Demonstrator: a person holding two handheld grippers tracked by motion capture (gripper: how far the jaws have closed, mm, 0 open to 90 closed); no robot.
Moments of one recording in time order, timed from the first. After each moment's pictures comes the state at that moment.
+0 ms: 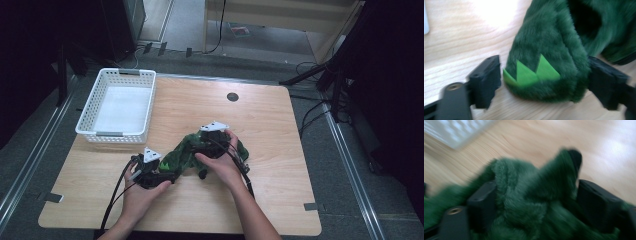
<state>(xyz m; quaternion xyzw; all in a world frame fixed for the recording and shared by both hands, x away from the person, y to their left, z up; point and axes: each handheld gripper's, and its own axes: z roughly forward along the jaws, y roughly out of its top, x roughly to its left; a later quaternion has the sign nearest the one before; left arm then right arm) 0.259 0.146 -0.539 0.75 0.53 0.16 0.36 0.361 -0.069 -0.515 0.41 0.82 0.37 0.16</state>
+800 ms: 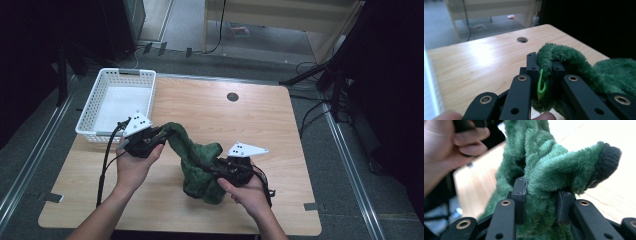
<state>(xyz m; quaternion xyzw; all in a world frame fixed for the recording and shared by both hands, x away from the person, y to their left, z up) 0.291 0.150 -0.417 0.71 0.40 0.21 0.53 0.268 -0.129 -0.461 0.32 0.78 0.54 0.01</state>
